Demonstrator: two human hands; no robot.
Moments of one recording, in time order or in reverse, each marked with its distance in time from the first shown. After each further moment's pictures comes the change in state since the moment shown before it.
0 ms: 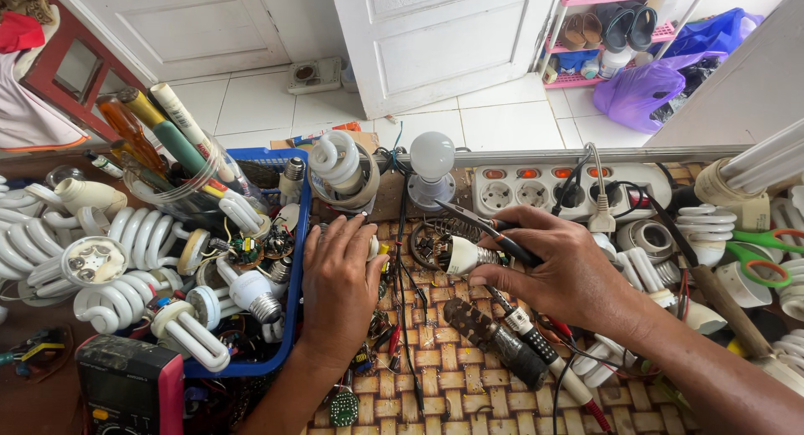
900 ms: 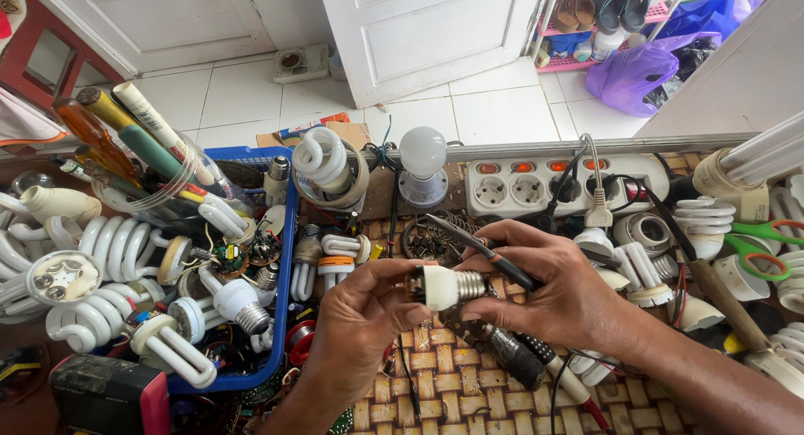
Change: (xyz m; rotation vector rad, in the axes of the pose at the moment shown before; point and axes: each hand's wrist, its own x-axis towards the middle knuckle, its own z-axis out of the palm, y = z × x) left_hand -0.012 0.047 -0.018 -1.740 -0.203 -0.710; right_hand 0.001 -0.017 -0.002 0.222 -0.047 -0.075
